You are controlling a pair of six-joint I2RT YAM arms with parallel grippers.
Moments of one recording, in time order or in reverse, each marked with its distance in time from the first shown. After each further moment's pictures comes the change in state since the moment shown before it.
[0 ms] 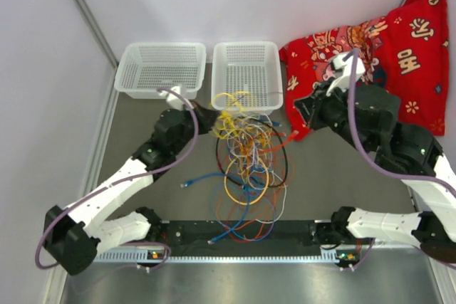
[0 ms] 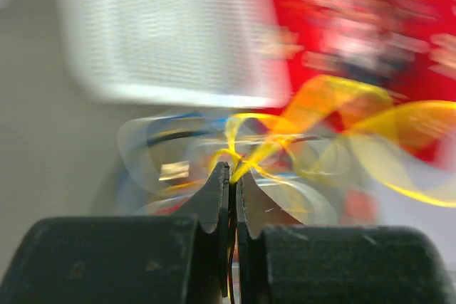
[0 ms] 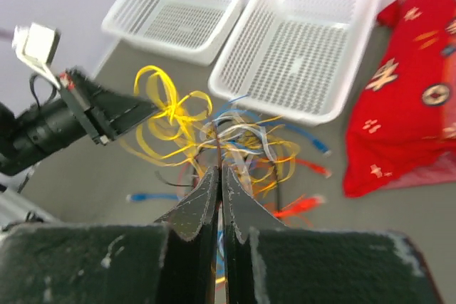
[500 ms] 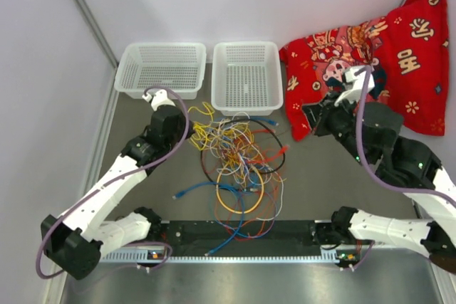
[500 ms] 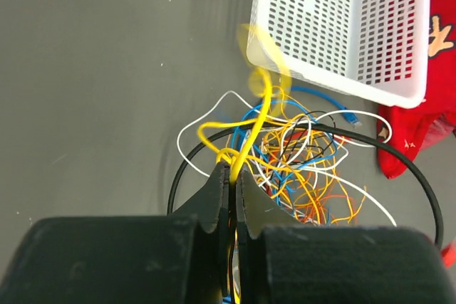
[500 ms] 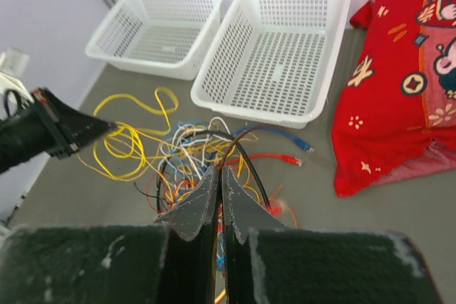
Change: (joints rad) left arm 0.134 -0.028 0.098 -0.497 -0.206 0.005; right arm -0.002 -0.160 -0.211 0.132 0.106 0.020
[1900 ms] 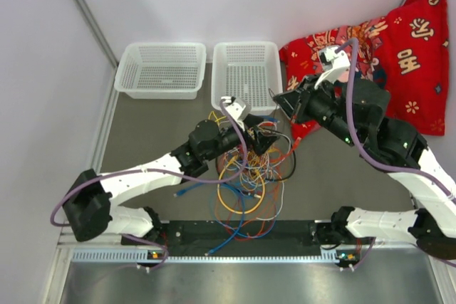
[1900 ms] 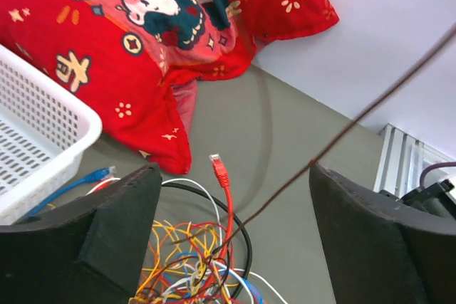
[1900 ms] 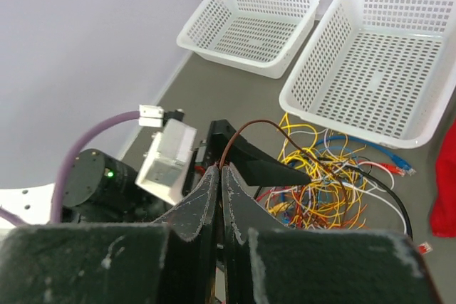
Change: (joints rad) left arm -0.417 0.263 -0.072 0.928 0.427 0.463; right arm 0.000 0.203 0.190 0.041 -0.245 0.069
